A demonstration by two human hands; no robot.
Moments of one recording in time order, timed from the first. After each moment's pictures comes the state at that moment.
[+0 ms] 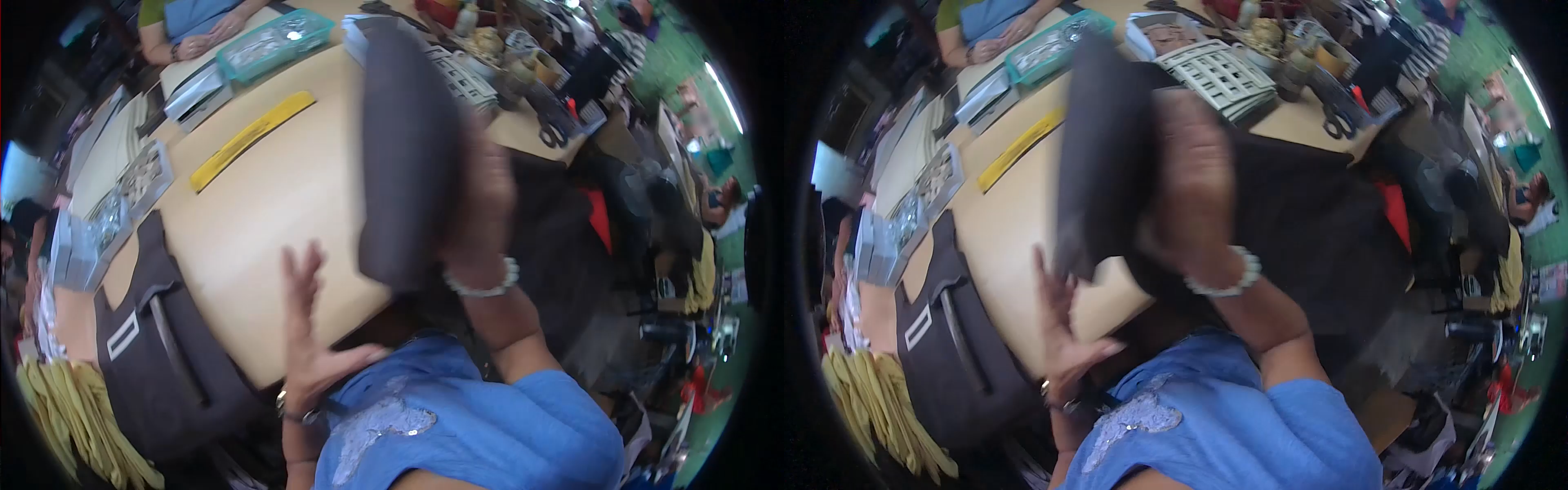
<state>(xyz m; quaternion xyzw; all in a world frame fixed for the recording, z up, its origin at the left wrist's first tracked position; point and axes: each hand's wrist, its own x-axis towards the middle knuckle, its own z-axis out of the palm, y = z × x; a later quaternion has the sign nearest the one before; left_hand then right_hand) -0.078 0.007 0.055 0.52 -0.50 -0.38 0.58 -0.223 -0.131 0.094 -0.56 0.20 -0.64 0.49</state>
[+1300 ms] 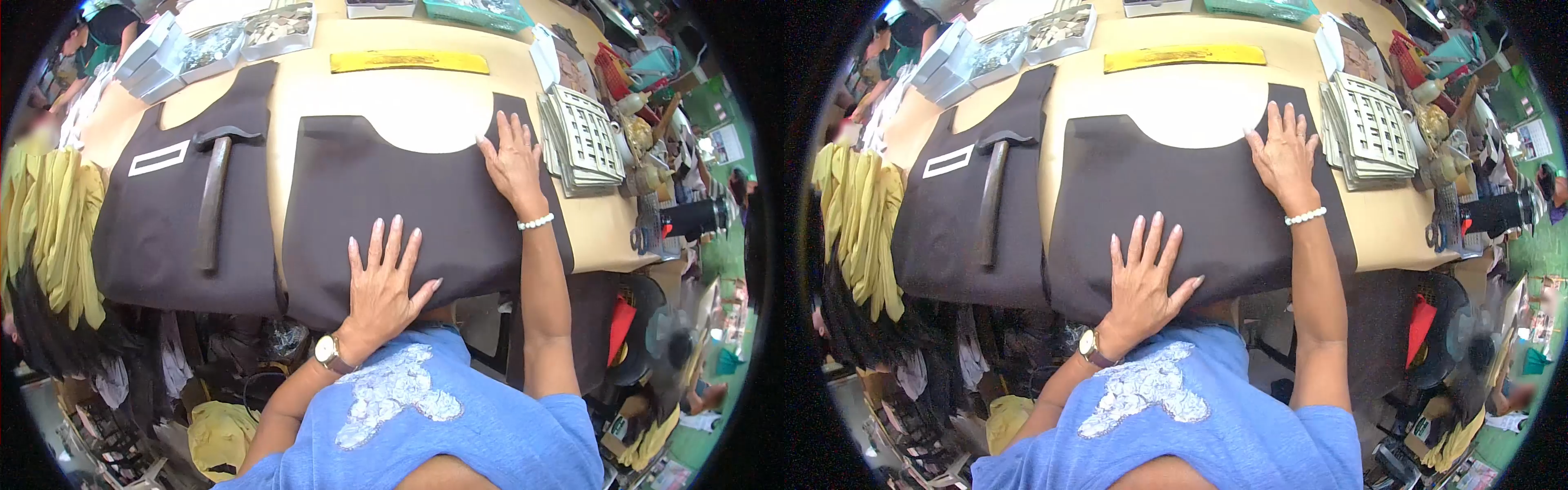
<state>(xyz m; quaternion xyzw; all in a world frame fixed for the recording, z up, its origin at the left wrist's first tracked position) -0.096 0.035 -0.011 0.78 -0.59 -0.04 0.20 -0.168 -0.226 -0.009 -0.89 0.44 -0.12 0.03</state>
